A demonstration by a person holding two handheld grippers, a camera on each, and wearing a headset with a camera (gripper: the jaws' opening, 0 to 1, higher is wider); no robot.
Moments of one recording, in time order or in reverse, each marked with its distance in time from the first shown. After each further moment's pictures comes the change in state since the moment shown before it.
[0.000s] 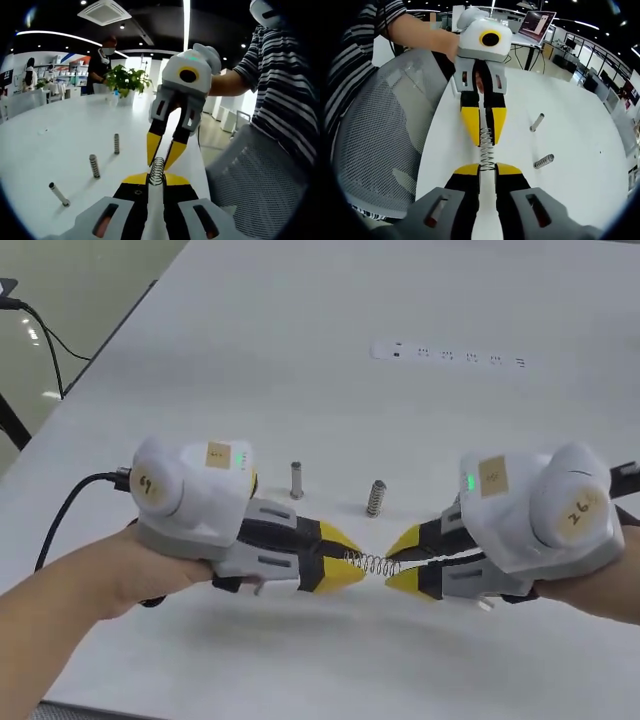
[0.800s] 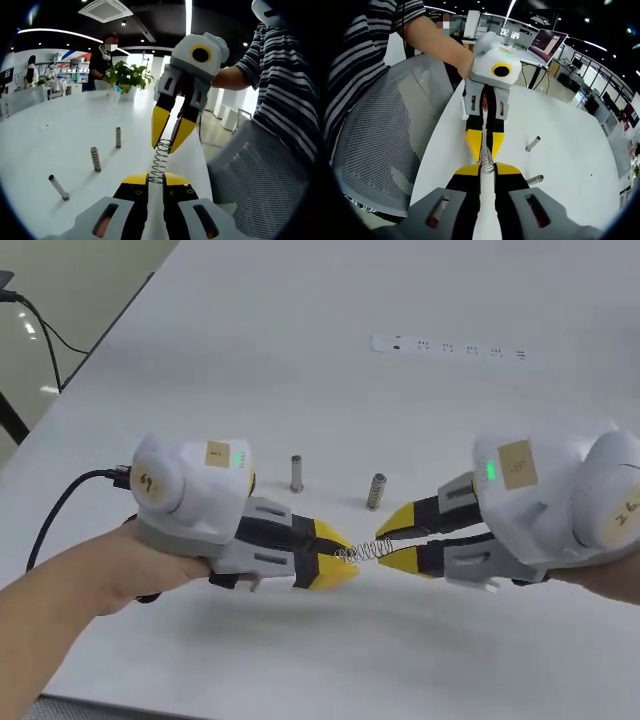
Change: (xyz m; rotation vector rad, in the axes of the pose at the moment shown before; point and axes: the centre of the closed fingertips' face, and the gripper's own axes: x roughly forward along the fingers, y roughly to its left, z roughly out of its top) left arm -0.003 0.003 -0.012 -0.009 0.026 0.010; right arm -0.014 -0.001 0.031 -0.110 -0.099 -0.004
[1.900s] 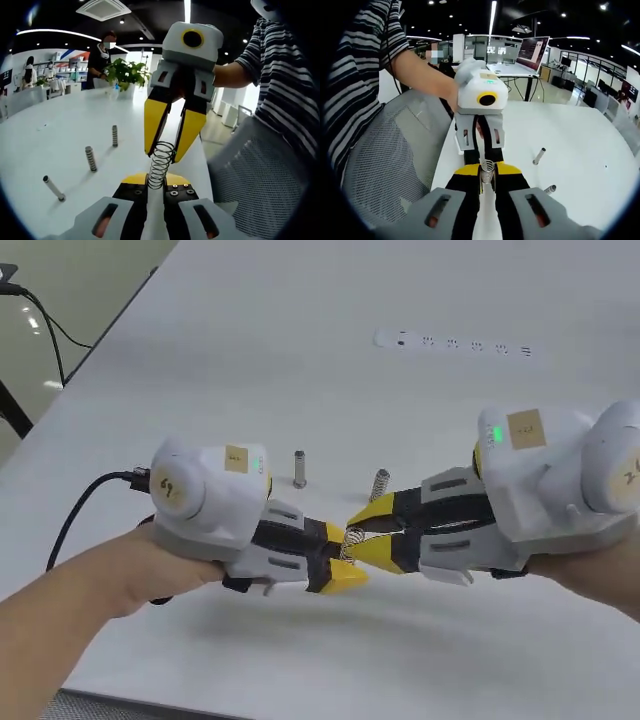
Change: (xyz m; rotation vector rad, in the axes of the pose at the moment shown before) left arm 0.010 -0.004 -0.004 0.013 0.026 0.002; right arm 0.006 0.000 0.032 0.187 -0.187 0.012
